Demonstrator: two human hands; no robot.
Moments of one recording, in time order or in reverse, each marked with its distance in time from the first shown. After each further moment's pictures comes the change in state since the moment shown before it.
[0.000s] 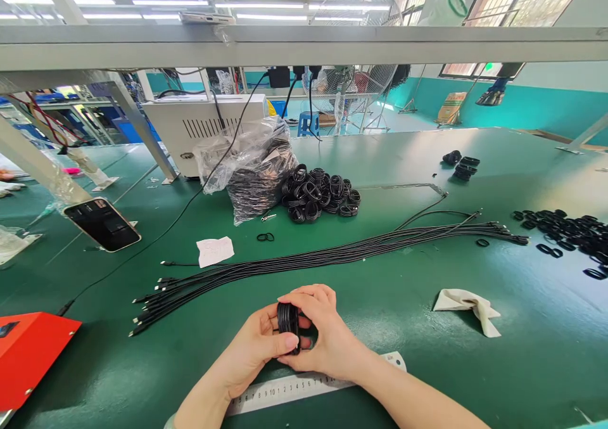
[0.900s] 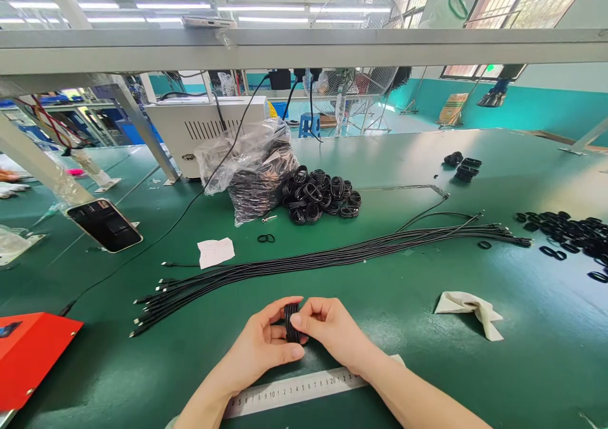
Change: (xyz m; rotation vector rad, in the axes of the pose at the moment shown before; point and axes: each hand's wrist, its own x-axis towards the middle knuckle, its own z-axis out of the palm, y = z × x) left_hand 0.000 -0.003 0.001 0.181 0.099 0.057; right_hand 0.007 -0.003 -0.010 0.774 -0.015 0.479
